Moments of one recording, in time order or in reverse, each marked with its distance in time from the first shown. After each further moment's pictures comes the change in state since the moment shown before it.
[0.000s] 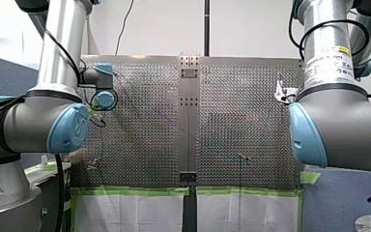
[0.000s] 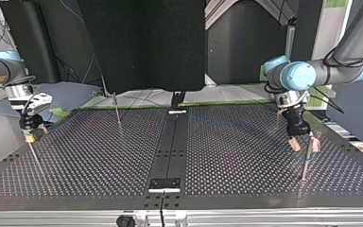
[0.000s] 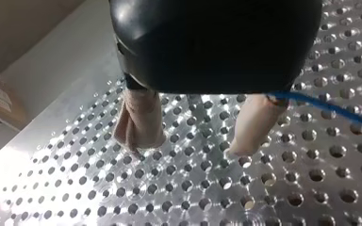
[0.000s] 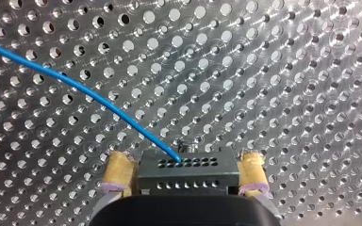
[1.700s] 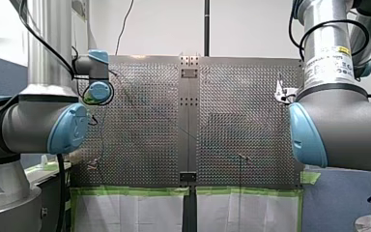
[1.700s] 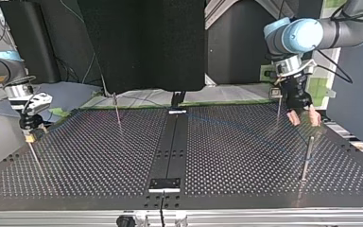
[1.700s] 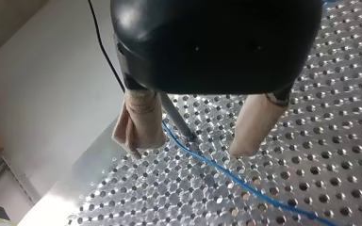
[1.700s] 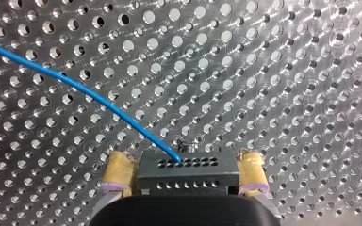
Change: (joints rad) left arm -0.026 0.265 -0.237 -0.086 -0.003 0.129; right arm 0.000 0.000 0.000 0.000 0.000 0.000
